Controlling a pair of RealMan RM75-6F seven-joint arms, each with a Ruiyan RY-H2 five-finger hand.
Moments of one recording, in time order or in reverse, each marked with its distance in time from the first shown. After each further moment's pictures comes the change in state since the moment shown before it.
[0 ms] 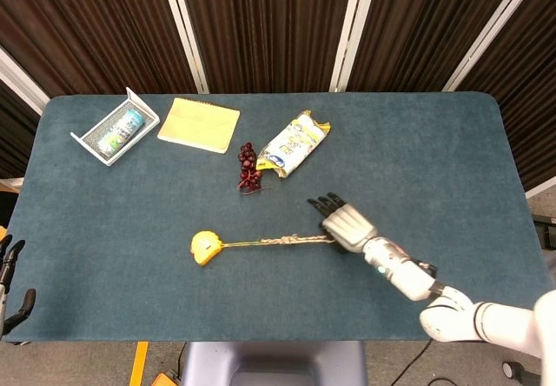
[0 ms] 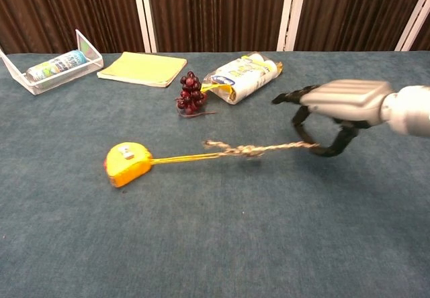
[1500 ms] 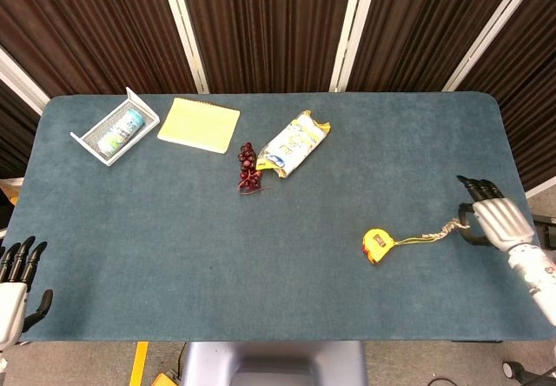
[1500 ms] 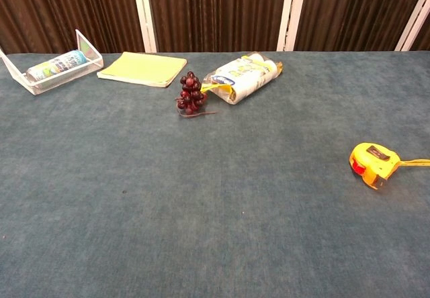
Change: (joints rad) left arm -0.024 -0.036 0.013 0.001 0.007 -0.045 0.057; right arm -0.349 0.268 -0.057 0.246 -0.164 0.265 0.575
